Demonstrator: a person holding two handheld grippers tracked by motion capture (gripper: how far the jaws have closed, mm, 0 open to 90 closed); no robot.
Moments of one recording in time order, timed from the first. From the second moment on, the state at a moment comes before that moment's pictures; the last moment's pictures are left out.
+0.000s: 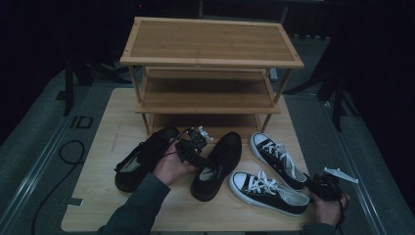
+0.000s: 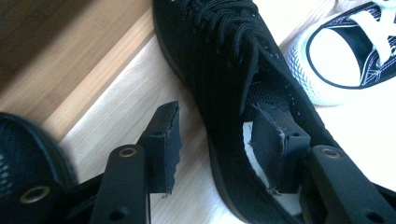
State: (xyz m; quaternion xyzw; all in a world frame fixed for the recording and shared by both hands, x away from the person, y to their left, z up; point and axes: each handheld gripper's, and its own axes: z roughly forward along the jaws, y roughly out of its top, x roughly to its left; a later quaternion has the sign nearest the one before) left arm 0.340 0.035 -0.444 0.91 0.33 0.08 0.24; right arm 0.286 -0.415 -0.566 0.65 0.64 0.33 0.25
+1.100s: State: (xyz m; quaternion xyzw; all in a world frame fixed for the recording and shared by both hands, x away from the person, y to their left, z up) left arm 0.353 0.025 -0.458 0.91 0.34 0.08 0.23; right arm 0.286 -0.415 -0.566 0.65 0.64 0.33 0.24
